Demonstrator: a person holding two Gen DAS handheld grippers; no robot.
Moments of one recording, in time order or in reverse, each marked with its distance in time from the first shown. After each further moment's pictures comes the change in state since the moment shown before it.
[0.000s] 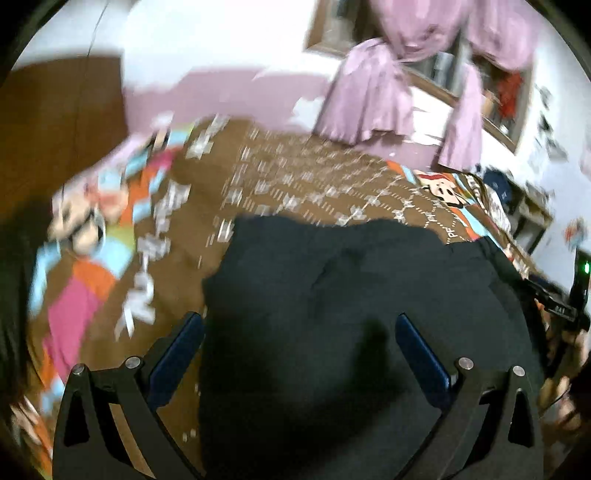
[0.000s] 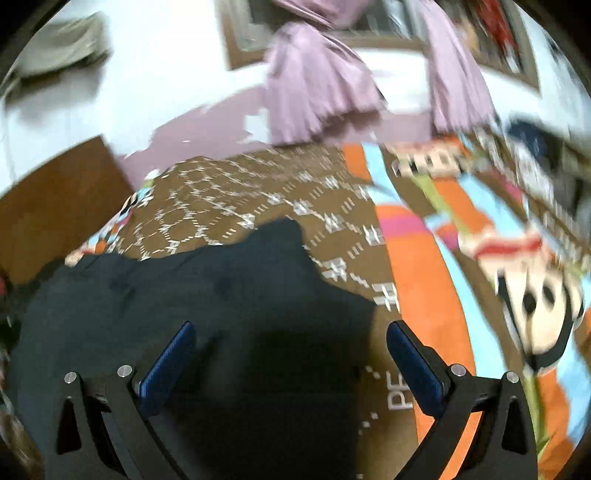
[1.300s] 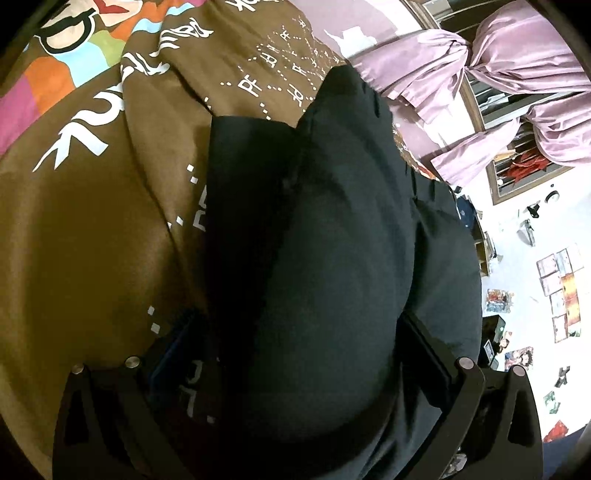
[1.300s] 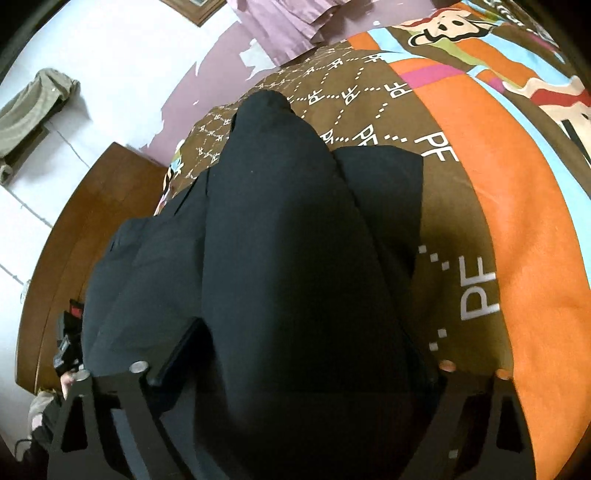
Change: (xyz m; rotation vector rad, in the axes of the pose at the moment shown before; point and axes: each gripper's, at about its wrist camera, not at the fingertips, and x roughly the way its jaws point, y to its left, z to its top) left arm 0.058 0.088 -0.021 -0.423 0.328 -0.333; right arm 0.030 -0.033 -0.037 0.253 0.292 0.316
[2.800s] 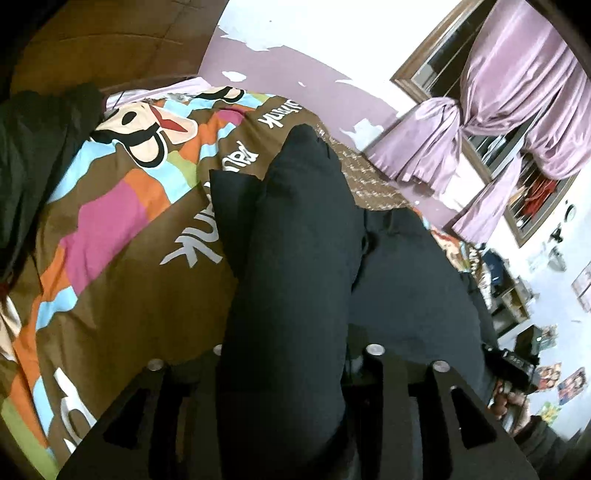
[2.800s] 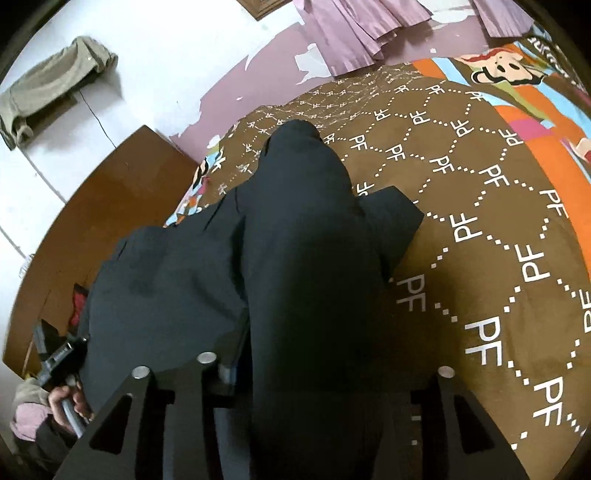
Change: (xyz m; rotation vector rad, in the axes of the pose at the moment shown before) left arm -0.094 0.001 -0.051 0.099 -0.385 0.198; right arm 0.052 0.118 0.006 -0.148 -0.048 0.005
